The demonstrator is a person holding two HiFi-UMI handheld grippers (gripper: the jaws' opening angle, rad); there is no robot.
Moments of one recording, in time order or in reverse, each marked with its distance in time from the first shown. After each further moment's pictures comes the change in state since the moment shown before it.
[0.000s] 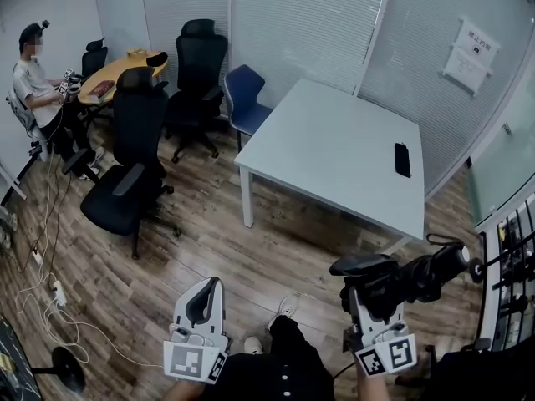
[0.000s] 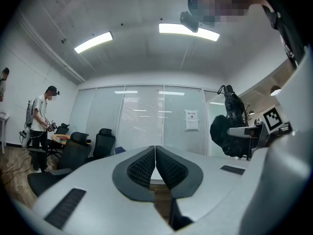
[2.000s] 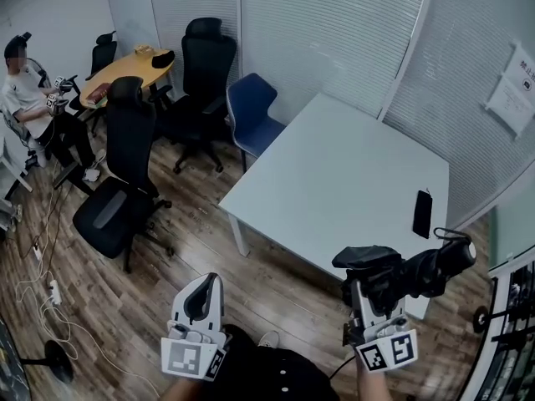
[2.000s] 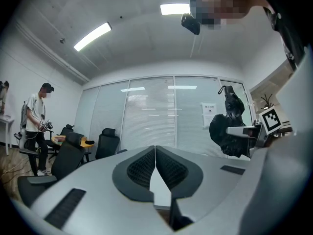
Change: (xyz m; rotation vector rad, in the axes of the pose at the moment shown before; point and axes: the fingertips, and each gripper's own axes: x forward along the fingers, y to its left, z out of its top) left arm 0.275 0.014 -0.003 0.007 0.017 0.138; right arm 0.259 -0.184 0.004 0.057 -0.007 0.133
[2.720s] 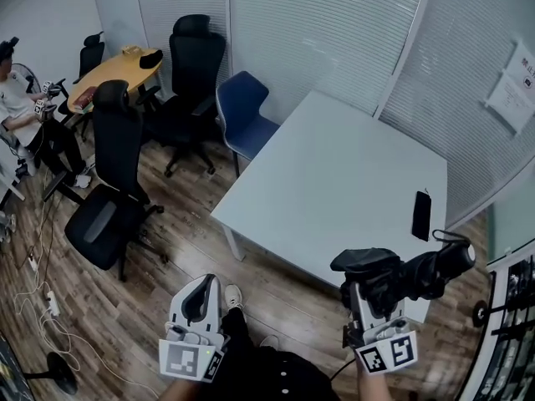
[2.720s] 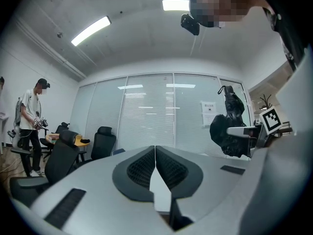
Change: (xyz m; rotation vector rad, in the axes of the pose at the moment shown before) left arm 0.044 0.019 -0.011 -0.010 0.019 -0.038; right arm 0.031 -0.013 -0.013 -0.013 0.025 -0.034
